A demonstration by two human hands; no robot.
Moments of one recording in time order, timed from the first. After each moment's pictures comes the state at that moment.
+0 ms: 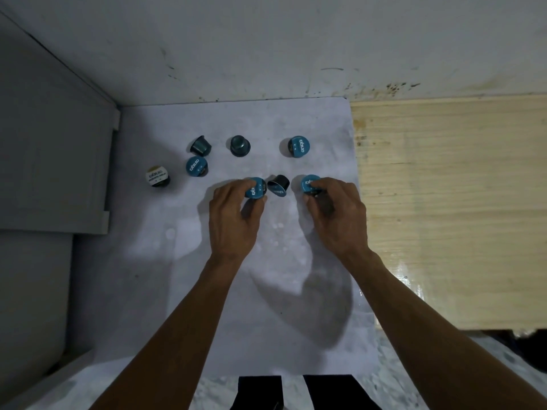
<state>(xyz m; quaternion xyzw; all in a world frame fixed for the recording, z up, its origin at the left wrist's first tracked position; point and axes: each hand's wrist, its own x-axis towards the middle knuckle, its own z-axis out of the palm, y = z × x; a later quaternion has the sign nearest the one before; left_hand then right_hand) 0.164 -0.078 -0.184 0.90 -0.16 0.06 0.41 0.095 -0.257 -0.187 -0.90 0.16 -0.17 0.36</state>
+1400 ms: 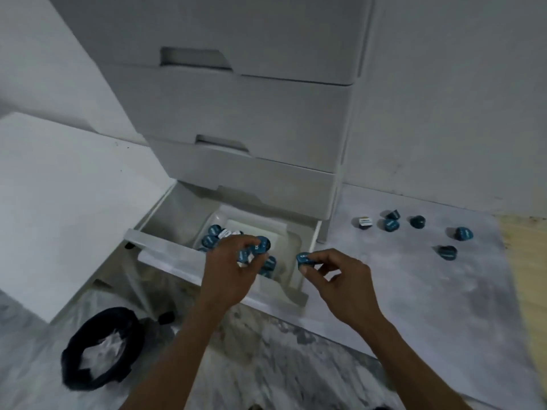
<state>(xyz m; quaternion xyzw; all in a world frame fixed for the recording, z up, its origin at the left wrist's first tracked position) 0.054 0.337 0.032 0.91 -0.02 0.14 0.40 0.036 0.121 0.010 -0.82 -0.02 -0.06 0.56</state>
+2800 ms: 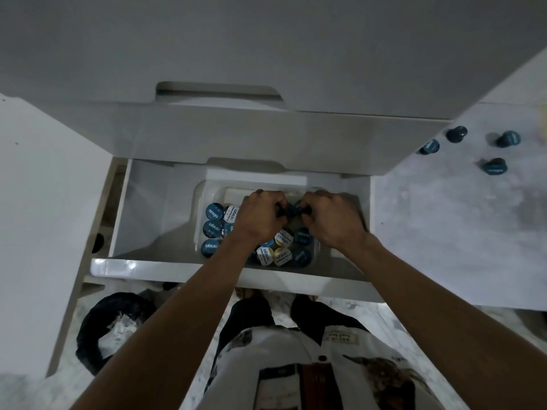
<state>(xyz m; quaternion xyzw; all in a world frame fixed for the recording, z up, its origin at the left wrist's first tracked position) 0.226 0.390 -0.082 0.92 -0.16 -0.23 0.27 0.174 0.226 -0.075 -0.97 0.01 0.12 0.22</state>
